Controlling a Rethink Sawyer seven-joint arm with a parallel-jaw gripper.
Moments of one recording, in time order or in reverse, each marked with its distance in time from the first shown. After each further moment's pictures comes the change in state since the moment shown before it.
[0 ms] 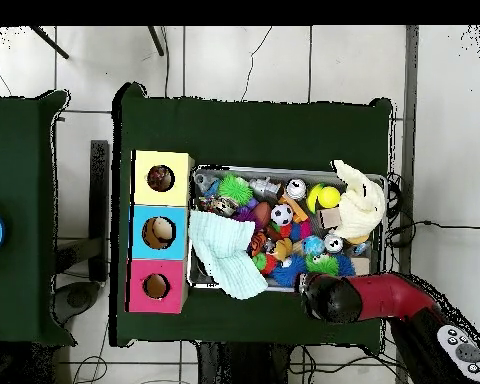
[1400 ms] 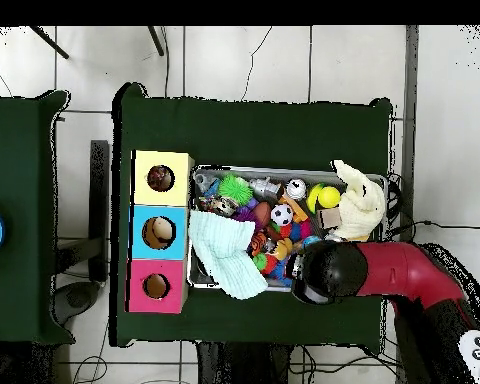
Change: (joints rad) arm 0.095 -0.306 0.097 0.005 0.296 0.398 0.000
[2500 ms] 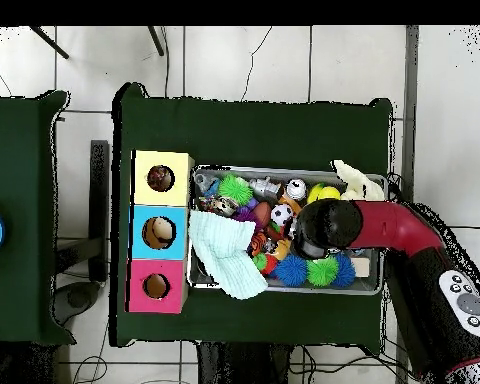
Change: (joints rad) arm 0.034 0.270 0.000 -0.275 -0.017 0.022 0.000
